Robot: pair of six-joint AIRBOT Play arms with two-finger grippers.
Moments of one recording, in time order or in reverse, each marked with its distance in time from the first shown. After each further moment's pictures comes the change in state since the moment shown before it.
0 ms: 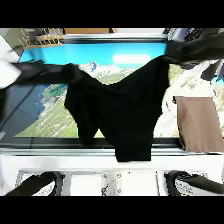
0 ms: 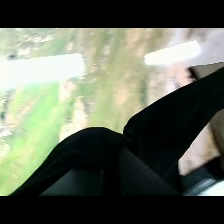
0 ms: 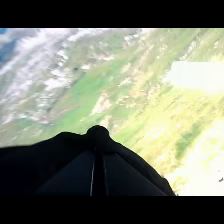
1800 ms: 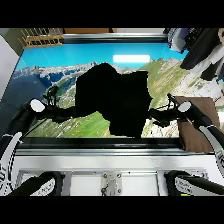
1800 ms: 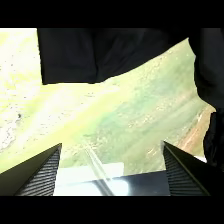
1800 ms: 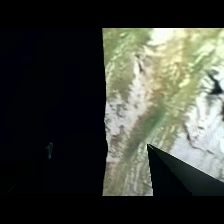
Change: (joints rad) left arm 0.208 0.086 -0.716 0.018 0.153 0.067; right arm -0.177 0.065 -1.118 0.375 -0.450 -0.185
